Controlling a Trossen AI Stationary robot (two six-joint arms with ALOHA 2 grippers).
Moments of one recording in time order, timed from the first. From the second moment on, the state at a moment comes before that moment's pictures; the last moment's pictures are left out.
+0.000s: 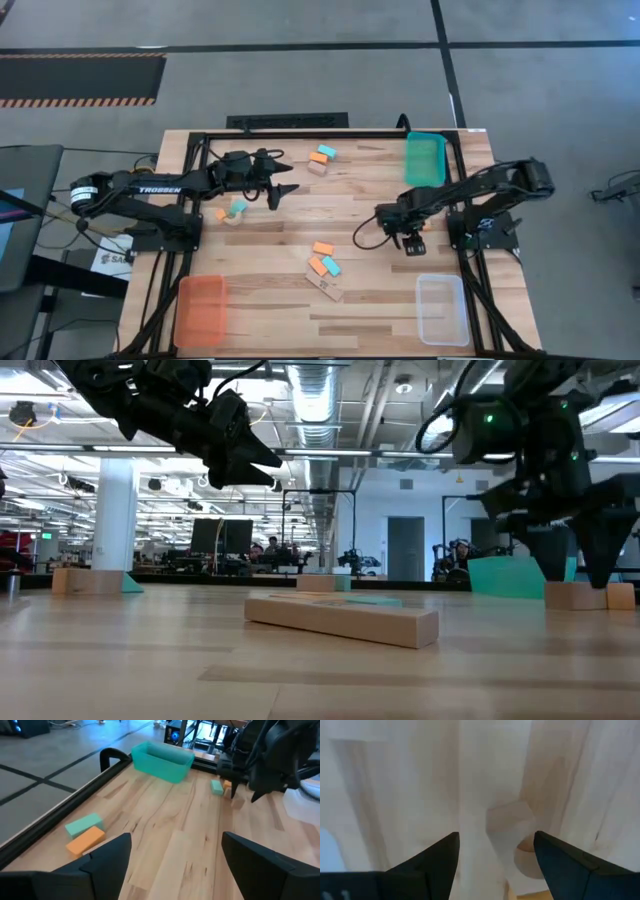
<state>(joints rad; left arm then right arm) 0.34 1.19 0.56 0.30 0.07 -0.12 0.02 1.48 0.77 -0.92 -0.05 -0.03</state>
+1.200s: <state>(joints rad) 0.35 1.19 0.56 0.30 0.03 -0.24 -0.81 1.25 1.01 -0.92 -0.04 0.22</state>
